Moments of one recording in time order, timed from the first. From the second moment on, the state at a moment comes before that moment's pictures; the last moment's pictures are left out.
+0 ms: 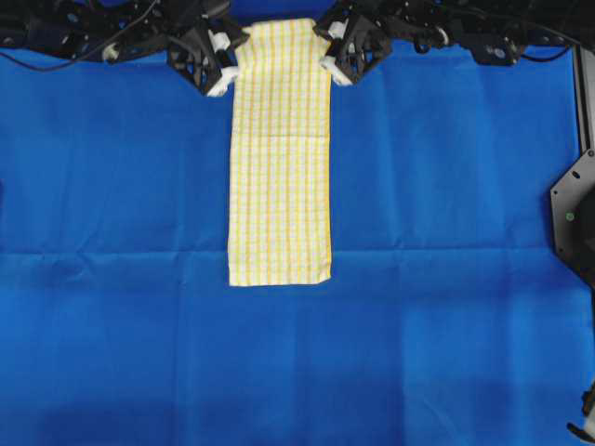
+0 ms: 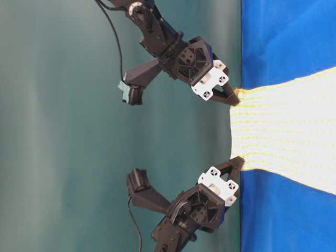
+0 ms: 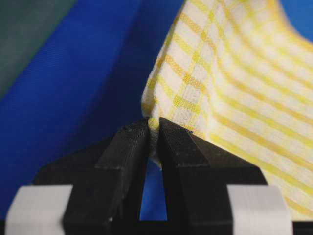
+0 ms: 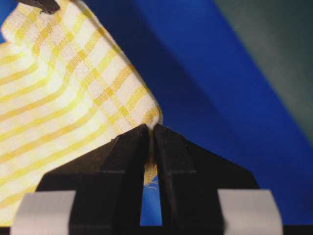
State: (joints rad) left arm 0.52 0.20 0.64 -0.05 -0.18 0.09; right arm -0.55 0.18 0.55 0.12 0.01 -0.01
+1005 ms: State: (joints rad) left arm 0.02 0.04 0.83 -0.05 -0.19 -0.10; right arm -0.06 -0.04 0.77 0.14 0.01 0.14
